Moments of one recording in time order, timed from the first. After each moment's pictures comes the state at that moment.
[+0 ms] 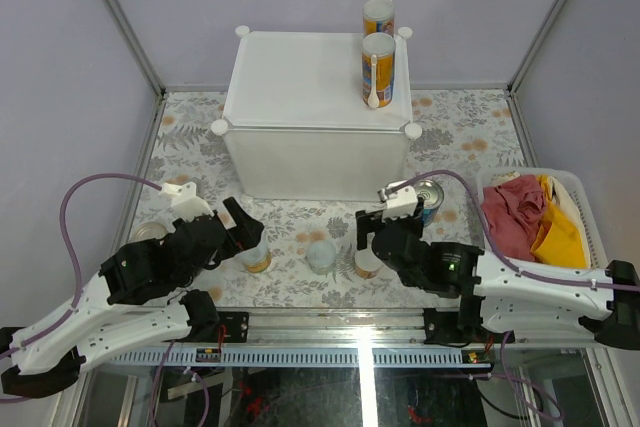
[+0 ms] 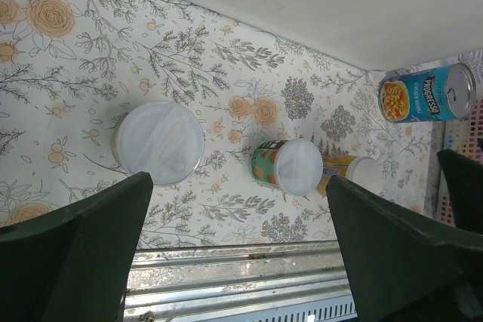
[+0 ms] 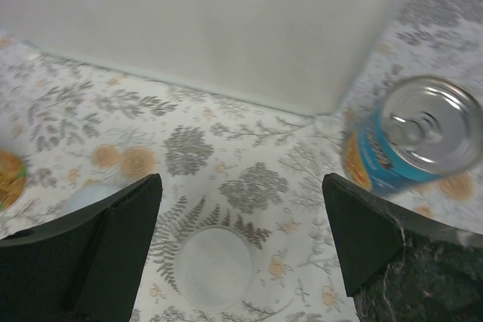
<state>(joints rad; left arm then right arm) -1.03 0.59 0.91 -1.07 -0.59 -1.11 1.29 0.98 0.73 -0.32 0.89 0.51</state>
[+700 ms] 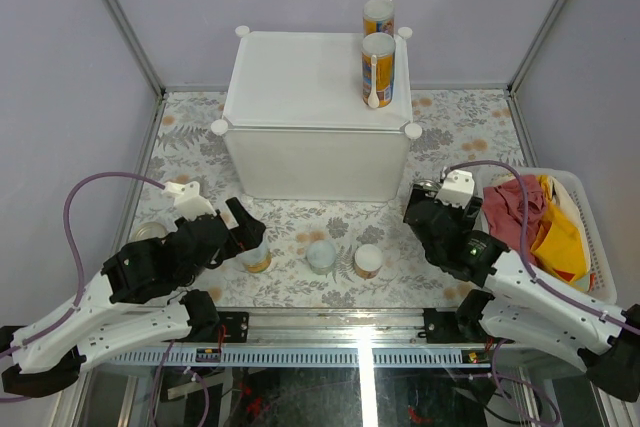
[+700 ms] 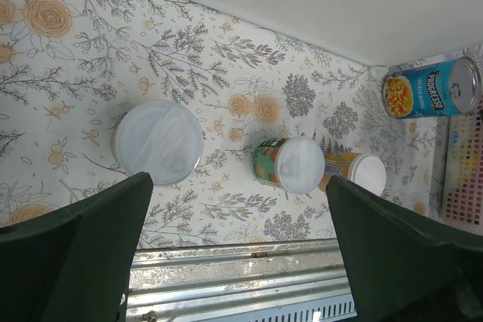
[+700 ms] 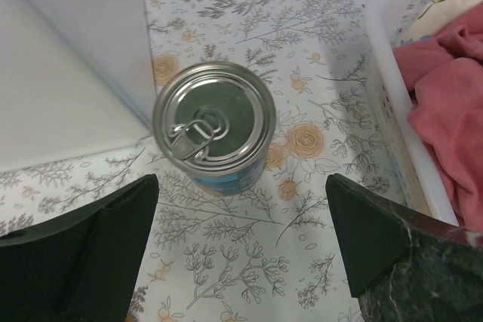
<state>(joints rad) -1.03 0.61 0.91 -1.06 -0.58 -1.09 0.90 0.83 0.63 -0.57 0.98 0.70</state>
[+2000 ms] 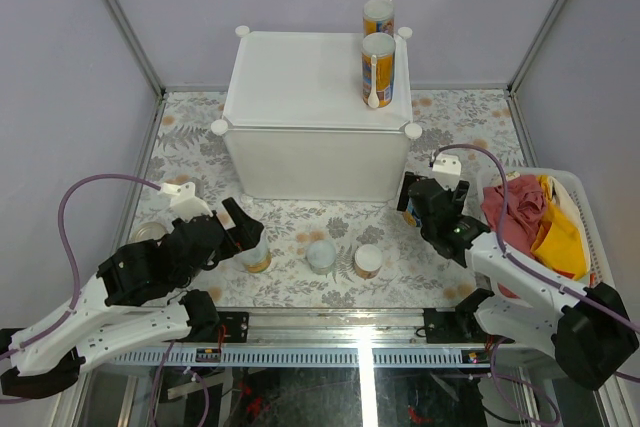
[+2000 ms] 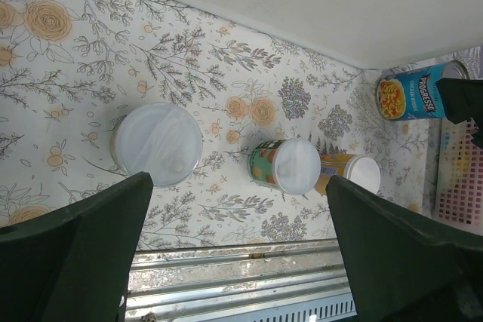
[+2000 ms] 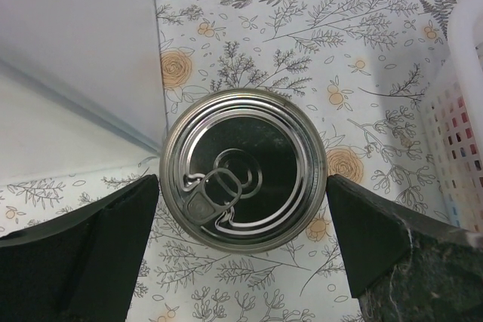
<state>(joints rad) -1.03 0.58 0.91 -1.06 -0.59 -1.09 0.63 1.03 0.57 -0.20 0.69 0.48</state>
